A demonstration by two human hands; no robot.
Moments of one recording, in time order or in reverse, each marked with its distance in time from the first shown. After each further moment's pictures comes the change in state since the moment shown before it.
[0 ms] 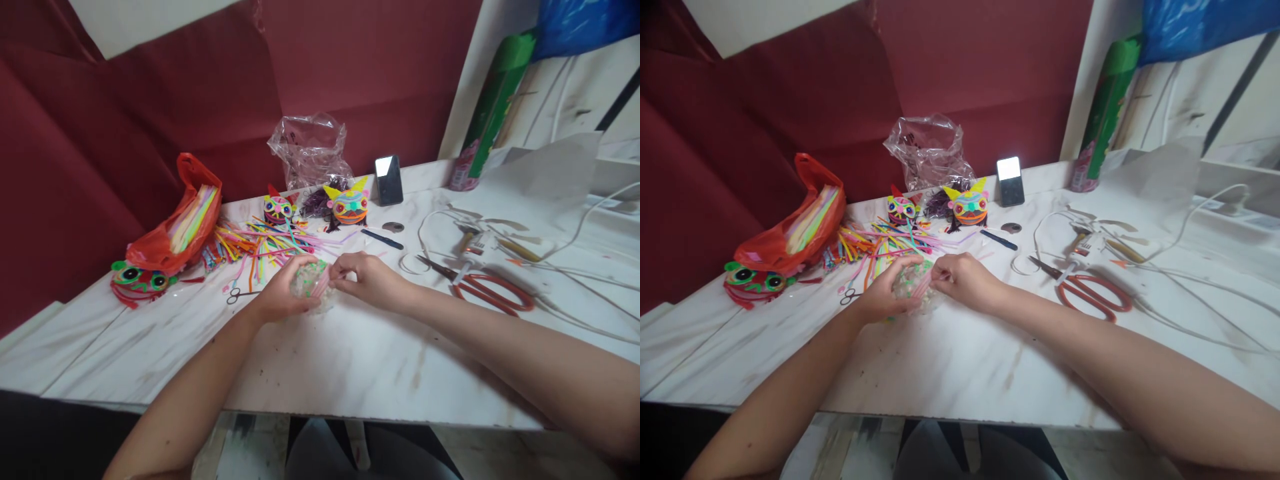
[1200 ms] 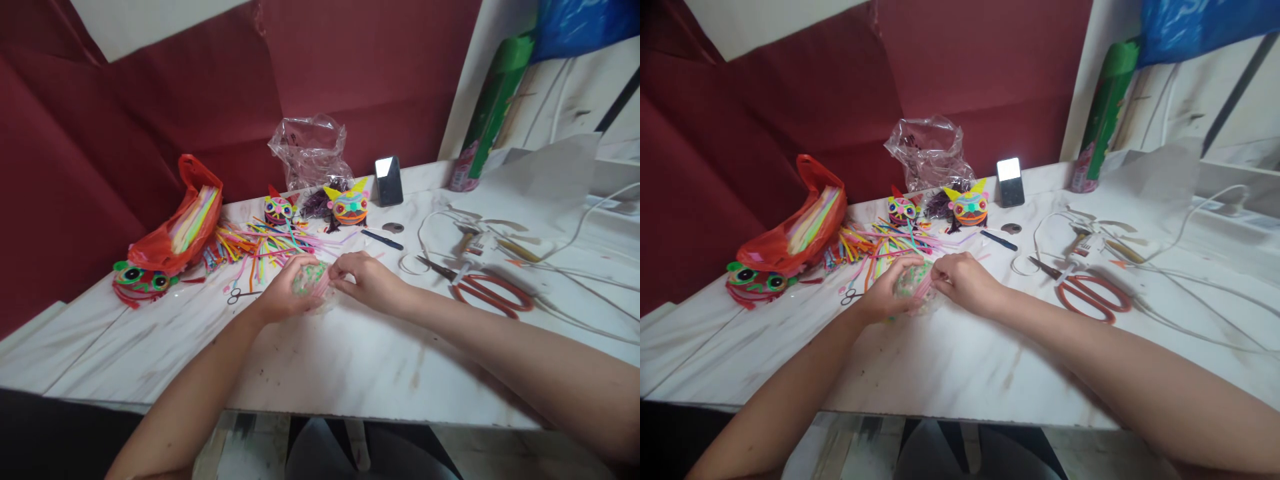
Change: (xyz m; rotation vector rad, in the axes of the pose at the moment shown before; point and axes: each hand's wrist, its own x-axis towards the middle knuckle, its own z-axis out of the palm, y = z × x) left_hand 0.001 0.005 0.002 -0.033 0.028 -0.019; right_hand -0.001 -0.006 -0.001 -0.199 0.012 -0.084
